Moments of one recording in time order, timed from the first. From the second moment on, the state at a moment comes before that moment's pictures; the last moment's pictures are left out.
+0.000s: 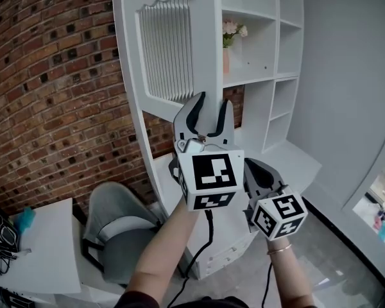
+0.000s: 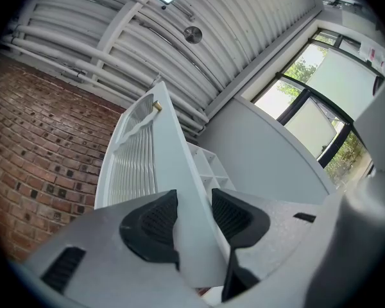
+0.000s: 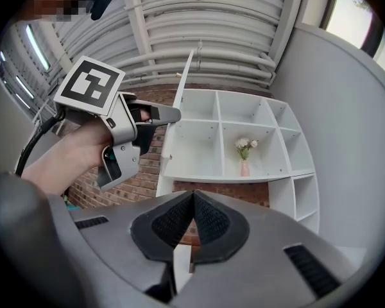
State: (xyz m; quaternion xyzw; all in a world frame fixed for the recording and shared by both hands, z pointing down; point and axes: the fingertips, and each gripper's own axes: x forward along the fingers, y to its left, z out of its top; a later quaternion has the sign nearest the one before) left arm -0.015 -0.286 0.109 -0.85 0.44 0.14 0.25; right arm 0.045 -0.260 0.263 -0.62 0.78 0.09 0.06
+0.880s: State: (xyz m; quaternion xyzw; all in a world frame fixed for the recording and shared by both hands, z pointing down) left arm 0.059 -0.353 0.107 -0.80 0.52 0.10 0.27; right arm 0.117 -0.325 0.258 -0.57 0.81 0.09 0.06
